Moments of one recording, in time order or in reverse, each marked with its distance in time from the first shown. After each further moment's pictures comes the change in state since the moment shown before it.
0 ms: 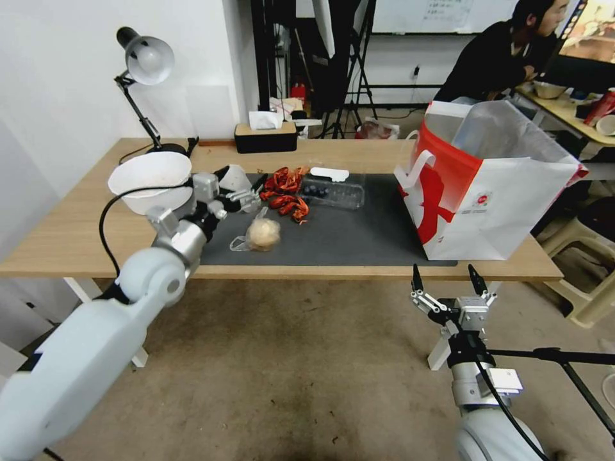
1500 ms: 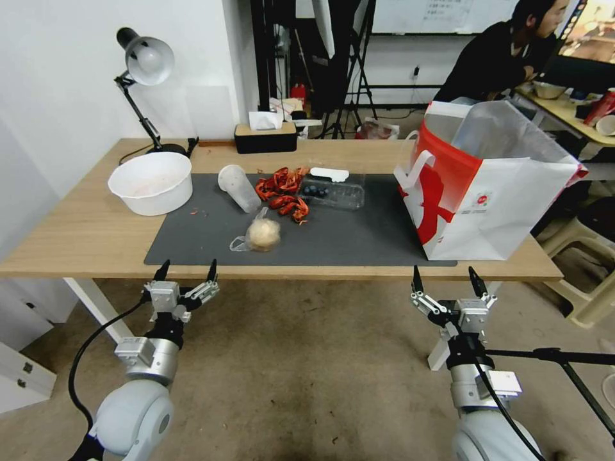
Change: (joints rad) left arm 0.558 -0.265 -0.250 -0.118 0.394 -0.155 -0.112; right arm 0.000 0.010 -0.003 -0.010 0.000 0.013 0.005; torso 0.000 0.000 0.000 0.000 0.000
